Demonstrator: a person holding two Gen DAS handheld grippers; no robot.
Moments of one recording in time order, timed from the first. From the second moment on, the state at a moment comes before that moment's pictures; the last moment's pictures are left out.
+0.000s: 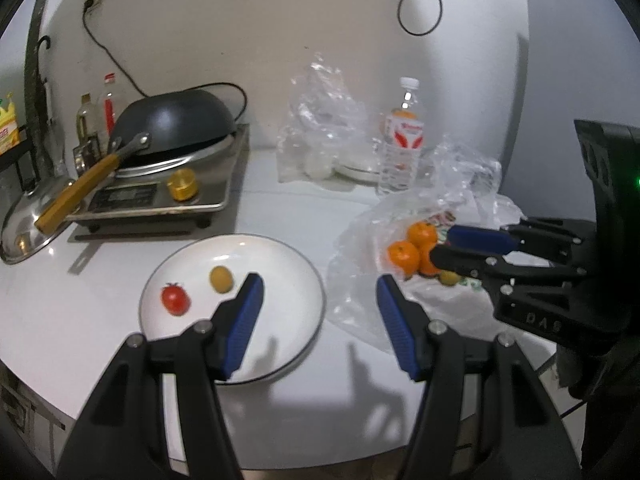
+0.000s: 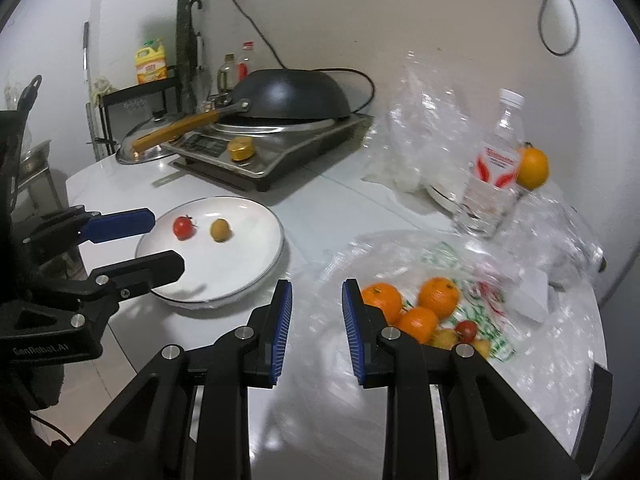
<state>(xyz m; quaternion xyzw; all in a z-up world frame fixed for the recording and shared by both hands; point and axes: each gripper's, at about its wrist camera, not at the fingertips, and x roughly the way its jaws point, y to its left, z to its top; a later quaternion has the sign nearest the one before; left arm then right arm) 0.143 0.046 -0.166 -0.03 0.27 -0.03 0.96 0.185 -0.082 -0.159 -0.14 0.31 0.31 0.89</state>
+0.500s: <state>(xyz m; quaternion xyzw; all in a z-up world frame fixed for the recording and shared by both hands) 0.156 -0.010 -0.169 0.01 0.29 -0.07 0.95 0.195 -0.141 -0.168 -0.11 0.31 0.28 0.90</state>
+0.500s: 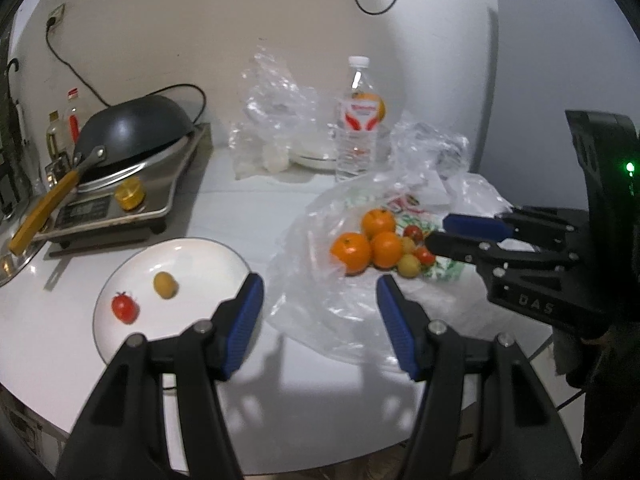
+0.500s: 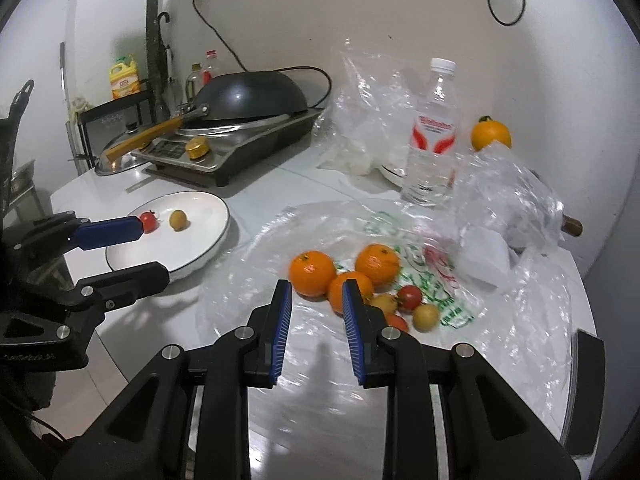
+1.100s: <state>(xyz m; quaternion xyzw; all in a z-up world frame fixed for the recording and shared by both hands) 0.180 -0.050 -0.185 0.03 0.32 -0.10 0.94 0.219 -0.181 -0.194 -0.10 0.34 0.25 0.90</state>
